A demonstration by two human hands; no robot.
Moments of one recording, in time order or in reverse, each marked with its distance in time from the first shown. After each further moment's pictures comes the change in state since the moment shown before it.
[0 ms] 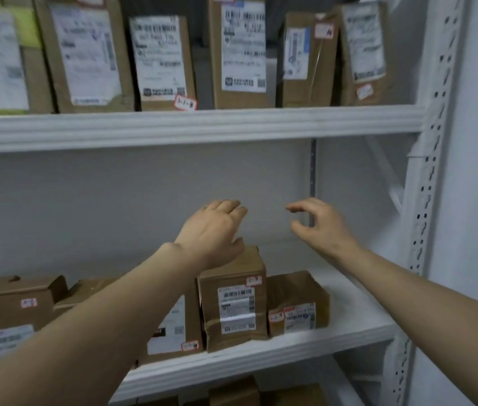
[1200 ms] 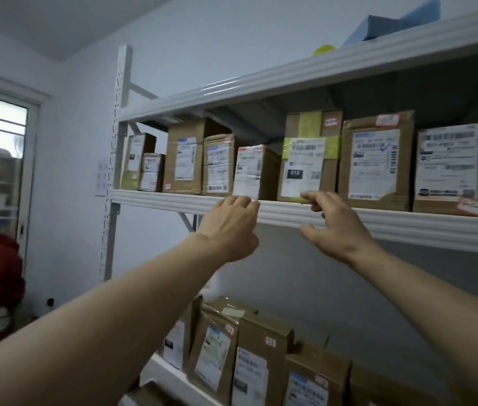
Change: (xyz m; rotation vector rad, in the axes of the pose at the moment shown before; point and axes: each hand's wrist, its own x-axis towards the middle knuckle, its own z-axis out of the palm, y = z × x) left_hand -0.183 -0.207 -0.170 0.409 0.125 -0.686; right_hand 0.098 -0.354 0.091 0.392 -0.157 -0.547
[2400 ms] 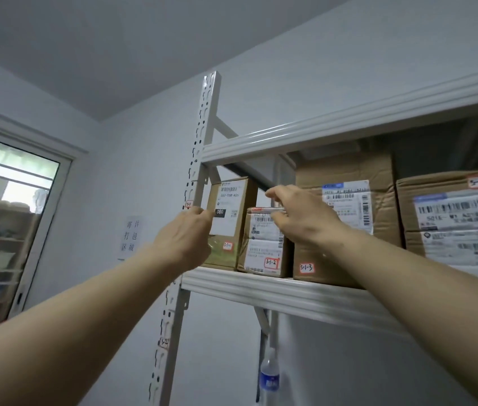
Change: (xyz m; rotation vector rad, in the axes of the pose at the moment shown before) left_hand 0.112 -0.481 0.107 -0.008 0.154 -0.305; right_hand 0.351 -0.199 0.322 -0.241 0.034 -0.222
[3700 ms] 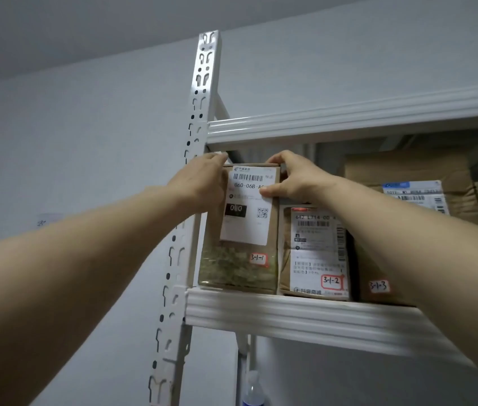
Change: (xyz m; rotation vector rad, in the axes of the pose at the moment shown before) left_hand 0.145 -0.085 0.034 -0.367 0.085 0.273; right_hand 0.133 -0.028 0.059 0.215 0.017 0.336
